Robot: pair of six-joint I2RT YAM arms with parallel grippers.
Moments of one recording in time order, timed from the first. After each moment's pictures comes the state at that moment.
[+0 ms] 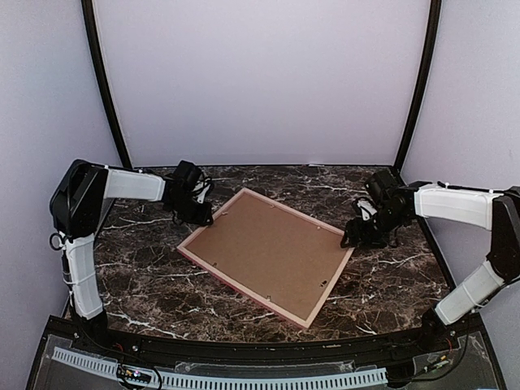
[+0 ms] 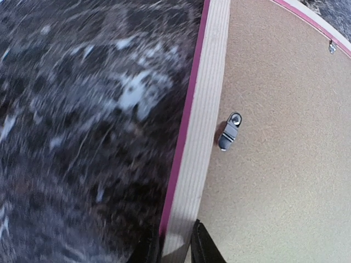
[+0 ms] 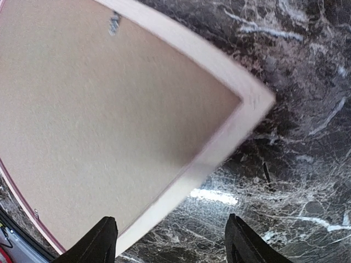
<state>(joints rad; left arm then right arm) -0.42 2.03 1.36 -0.40 0.11 -0.14 0.40 1.47 0.94 -0.67 -0.22 0.35</state>
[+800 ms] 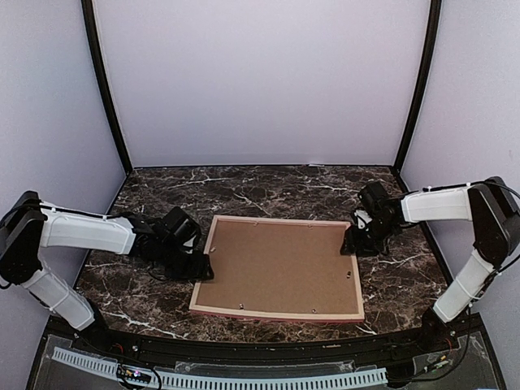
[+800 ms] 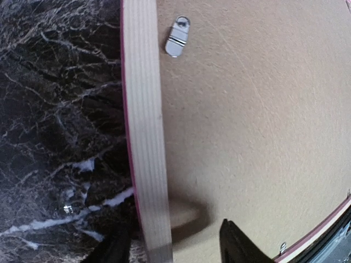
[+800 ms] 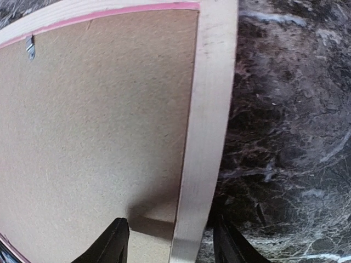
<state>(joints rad) -0.75 1.51 0.76 -0.39 0.08 -0.71 0.40 1.61 0.87 -0.50 -0.19 0.42</state>
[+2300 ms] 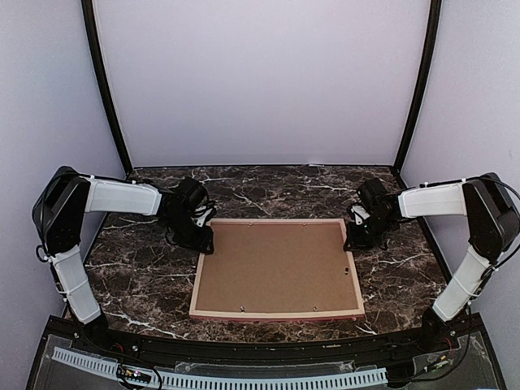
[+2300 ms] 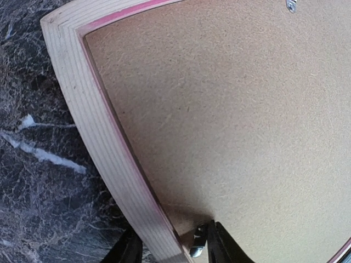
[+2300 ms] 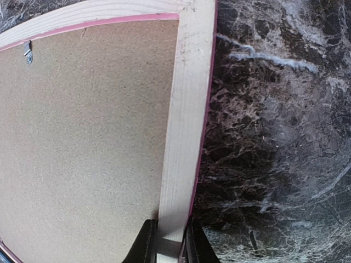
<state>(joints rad) -0.57 1.83 1.14 -0.57 0.14 -0.23 0.39 1.66 0.92 -0.49 -0.18 0.32</state>
